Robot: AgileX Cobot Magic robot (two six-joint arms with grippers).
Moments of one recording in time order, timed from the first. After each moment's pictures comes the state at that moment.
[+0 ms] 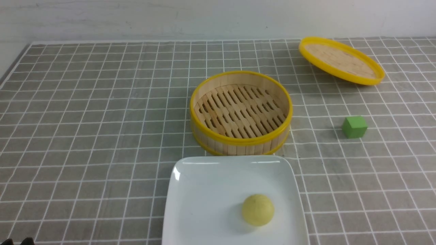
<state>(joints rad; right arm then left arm) -0.01 -0.01 0.01 0.01 0.38 0.14 -0.06 -0.01 0.03 0.16 0.37 -0.15</state>
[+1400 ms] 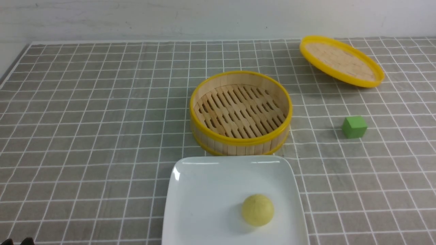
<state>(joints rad) -0.01 -0.01 0.01 0.01 0.38 0.14 -0.06 -0.01 0.03 0.16 0.37 -0.15</state>
